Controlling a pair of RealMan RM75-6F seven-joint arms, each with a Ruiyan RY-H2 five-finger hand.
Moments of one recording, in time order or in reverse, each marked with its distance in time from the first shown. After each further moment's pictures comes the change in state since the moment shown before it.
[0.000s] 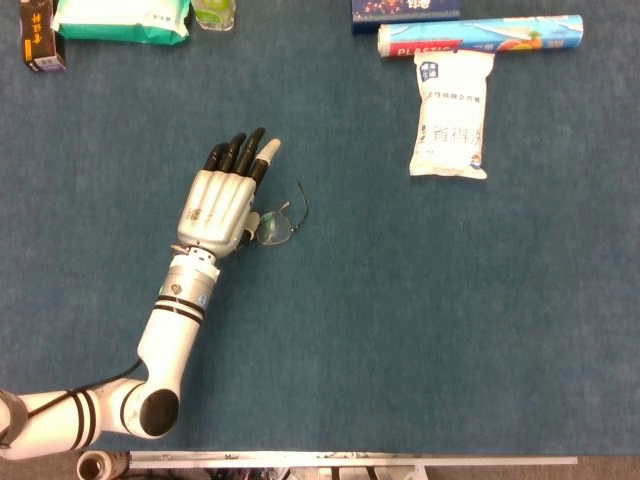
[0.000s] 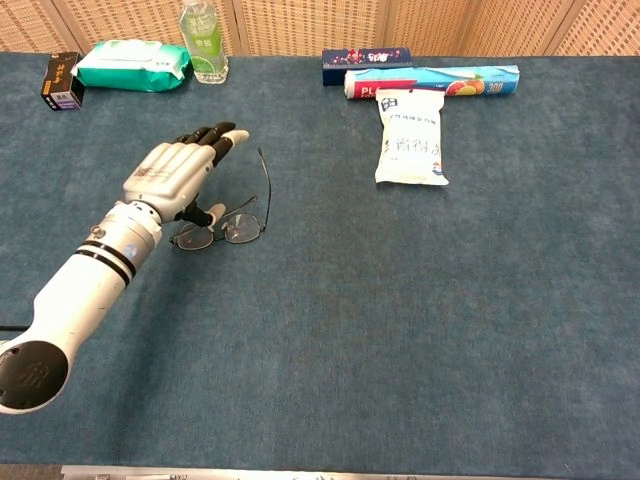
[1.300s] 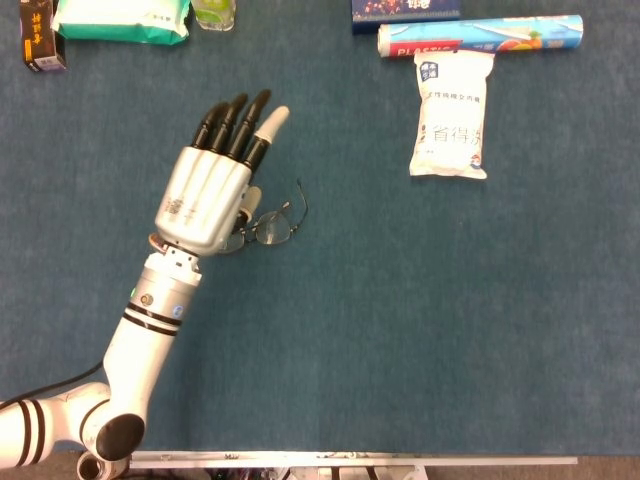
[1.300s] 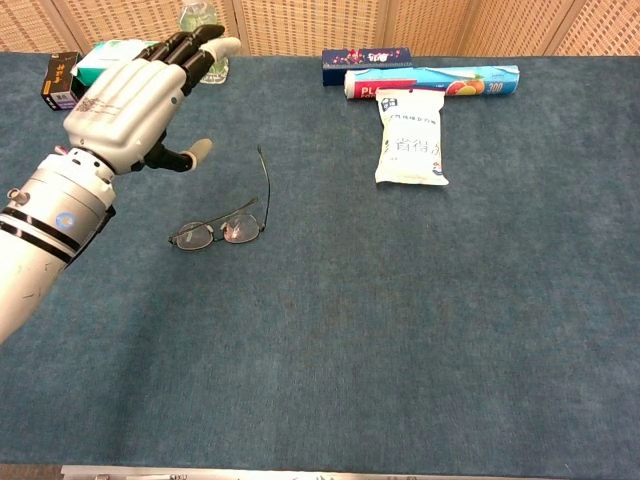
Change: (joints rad) left arm 0.027 0.203 -0.014 -0.312 0.249 0.151 0.048; right arm 0.008 -0.019 -0.008 0.019 0.007 -0.032 -0.010
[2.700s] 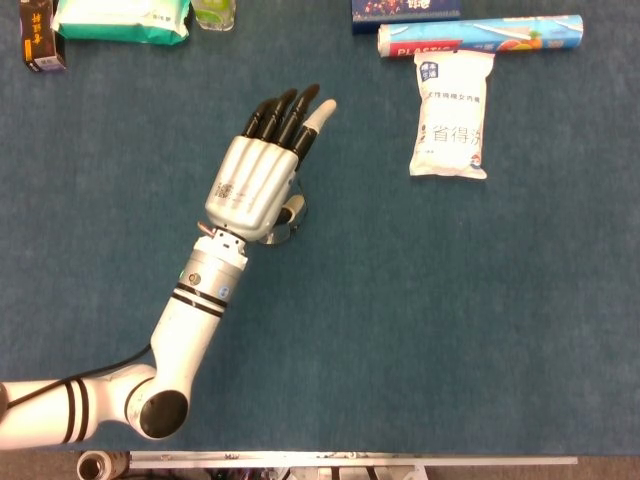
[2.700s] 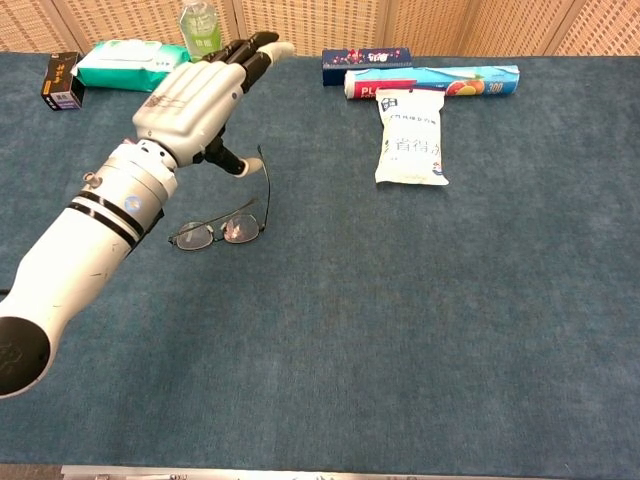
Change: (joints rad) left arm -0.089 -0.119 -0.089 0.059 -0.129 -0.094 0.005; right arm -0.005 0.011 0.003 -0.002 0.002 0.012 0.018
